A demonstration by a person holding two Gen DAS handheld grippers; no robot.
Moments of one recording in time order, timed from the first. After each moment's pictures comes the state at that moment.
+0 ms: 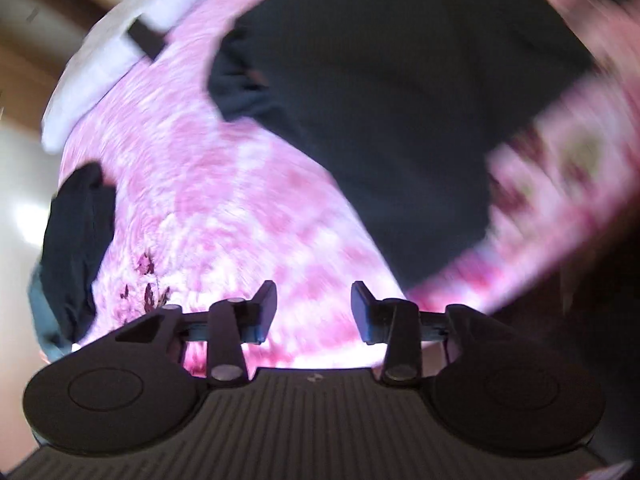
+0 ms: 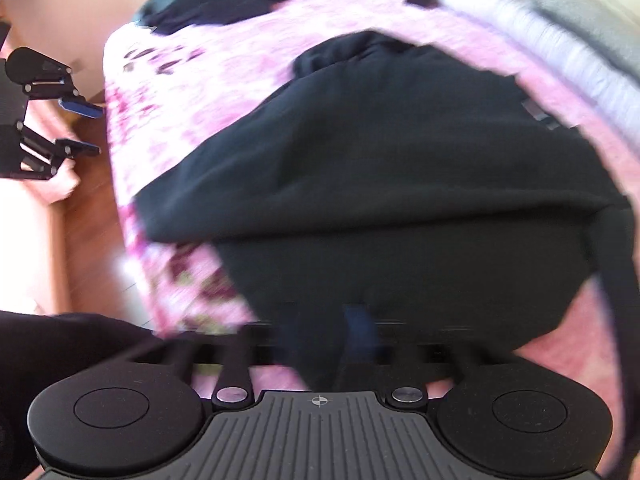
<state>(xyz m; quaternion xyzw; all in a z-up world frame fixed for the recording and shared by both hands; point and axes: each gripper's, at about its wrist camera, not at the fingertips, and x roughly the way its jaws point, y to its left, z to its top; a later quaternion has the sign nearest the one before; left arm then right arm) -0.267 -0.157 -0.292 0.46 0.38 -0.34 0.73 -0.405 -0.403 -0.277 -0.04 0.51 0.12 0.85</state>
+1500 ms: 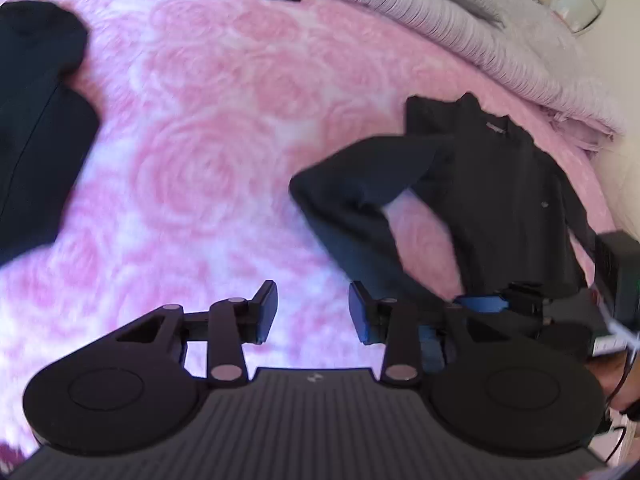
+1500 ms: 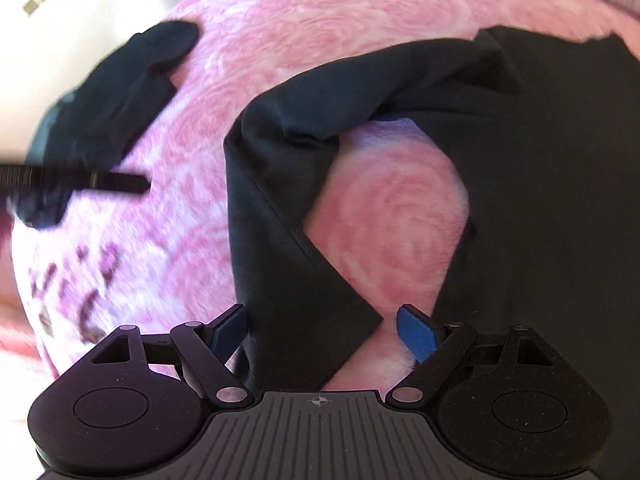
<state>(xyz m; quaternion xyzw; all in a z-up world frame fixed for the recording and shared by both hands) 0.117 -0.116 -0.325 0.10 0.55 -0.43 0.71 -0.071 -0.281 -0.370 0.22 0.54 0.01 0.82</state>
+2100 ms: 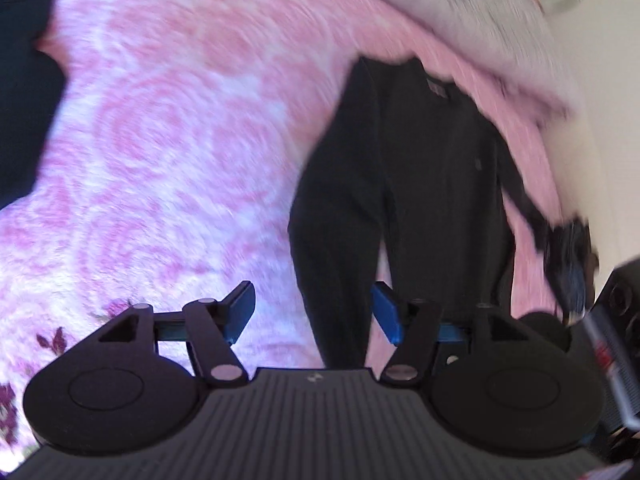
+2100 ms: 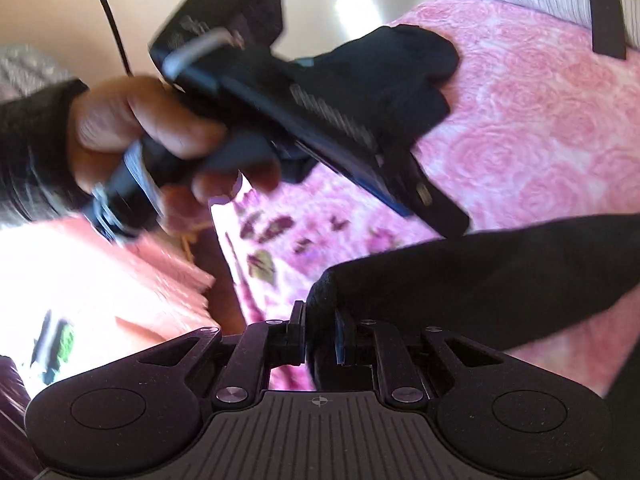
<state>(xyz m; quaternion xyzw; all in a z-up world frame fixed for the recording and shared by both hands) 0.111 -0.117 -0.286 0.09 0.63 -0.49 0.59 -0.089 -0.171 -0.259 0.18 0.47 0.28 0.82</state>
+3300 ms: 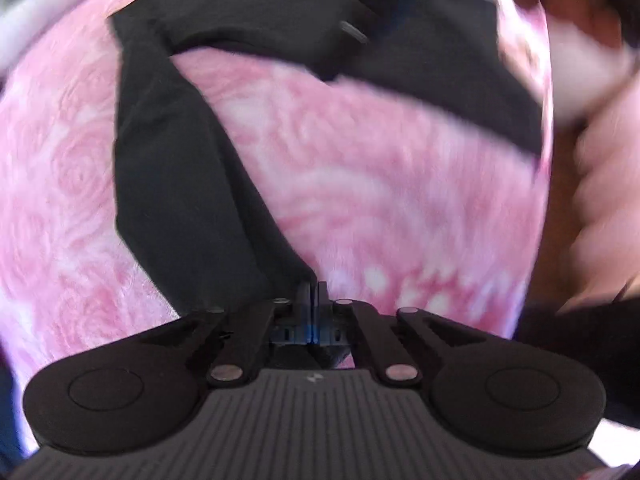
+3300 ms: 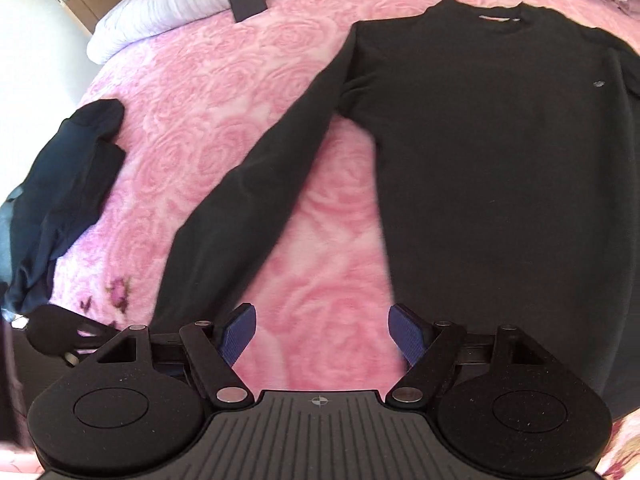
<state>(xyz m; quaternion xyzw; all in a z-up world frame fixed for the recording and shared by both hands) -0.005 -0.090 -0.343 0.39 0.40 -0.67 0.50 -0.152 -0.234 -0.322 0.30 0.48 -0.19 0.80</state>
